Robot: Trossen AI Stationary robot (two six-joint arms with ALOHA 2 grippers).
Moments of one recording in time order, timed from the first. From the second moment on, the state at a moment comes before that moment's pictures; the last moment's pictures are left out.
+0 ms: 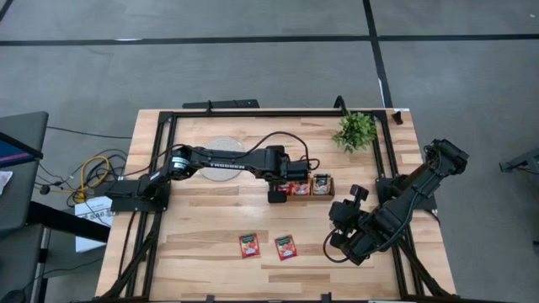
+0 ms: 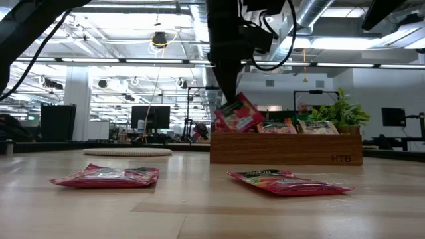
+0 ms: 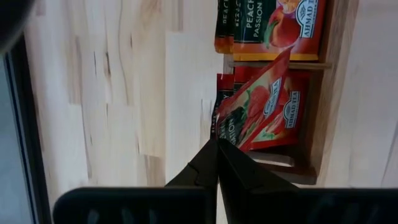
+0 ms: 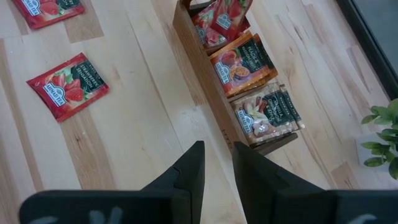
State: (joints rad) left arm -0.02 2.25 2.14 -1.25 -0.34 -0.01; right arm 0.74 1.54 1.35 -1.33 0.60 1.02
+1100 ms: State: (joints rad) left arm -0.04 2.24 2.14 -1.28 -0.44 0.09; right arm 0.74 1.54 1.35 -1.33 0.60 1.02
